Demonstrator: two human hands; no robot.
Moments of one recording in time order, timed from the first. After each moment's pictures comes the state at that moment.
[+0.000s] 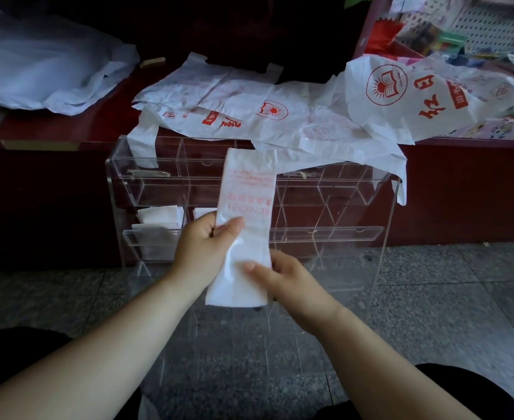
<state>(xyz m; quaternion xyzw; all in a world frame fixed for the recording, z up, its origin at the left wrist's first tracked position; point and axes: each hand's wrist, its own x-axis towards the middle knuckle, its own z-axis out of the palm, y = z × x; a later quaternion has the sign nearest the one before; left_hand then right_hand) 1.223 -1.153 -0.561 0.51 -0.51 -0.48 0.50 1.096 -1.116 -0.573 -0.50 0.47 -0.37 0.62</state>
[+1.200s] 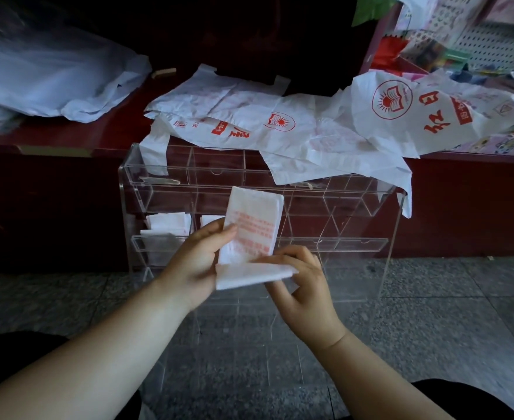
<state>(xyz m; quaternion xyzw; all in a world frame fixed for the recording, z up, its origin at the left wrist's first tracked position) 1.235 -1.154 -0.548 0.40 -0.31 -0.73 0.46 1.094 -1.119 -0.597 -0.71 0.47 -0.50 0.14</state>
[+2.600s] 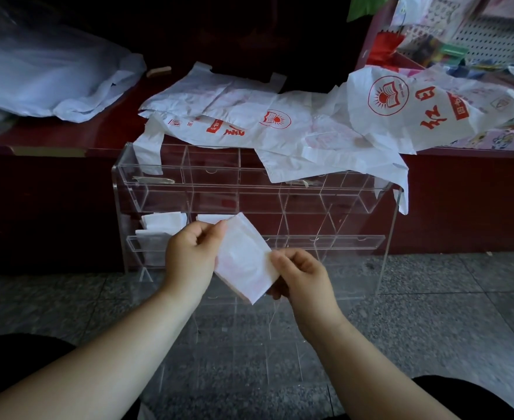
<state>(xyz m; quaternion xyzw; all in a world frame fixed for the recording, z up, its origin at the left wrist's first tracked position) 1.230 -1.157 -0.573 0.59 -0.49 -0.36 0.53 1.096 -1.115 -0.569 -0.36 0.56 -0.50 0.55</state>
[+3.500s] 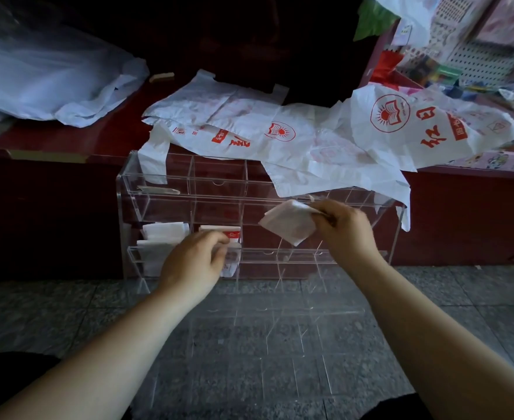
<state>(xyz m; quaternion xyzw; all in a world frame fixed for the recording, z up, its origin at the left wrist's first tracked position) 1.254 -1.179 -0.582 0.61 -0.72 -0.20 0.28 1.048 -1.182 -0.529 -0.65 0.68 -0.32 0.11</state>
